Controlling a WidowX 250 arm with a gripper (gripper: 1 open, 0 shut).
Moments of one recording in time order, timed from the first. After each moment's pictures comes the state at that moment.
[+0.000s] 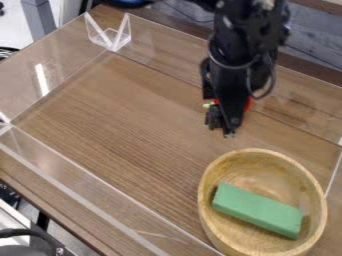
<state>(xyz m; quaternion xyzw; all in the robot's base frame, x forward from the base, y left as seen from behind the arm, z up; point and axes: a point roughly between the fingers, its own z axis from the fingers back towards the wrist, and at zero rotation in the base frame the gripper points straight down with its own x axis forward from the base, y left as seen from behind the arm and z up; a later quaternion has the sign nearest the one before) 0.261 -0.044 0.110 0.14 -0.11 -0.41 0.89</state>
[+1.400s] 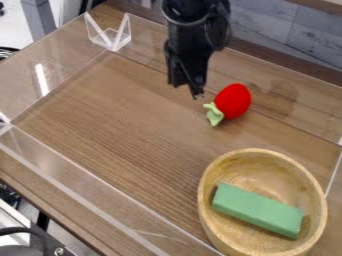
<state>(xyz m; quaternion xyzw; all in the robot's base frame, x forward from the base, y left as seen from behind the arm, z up) 0.264 0.001 0.128 0.14 -0.11 -0.34 0.92</state>
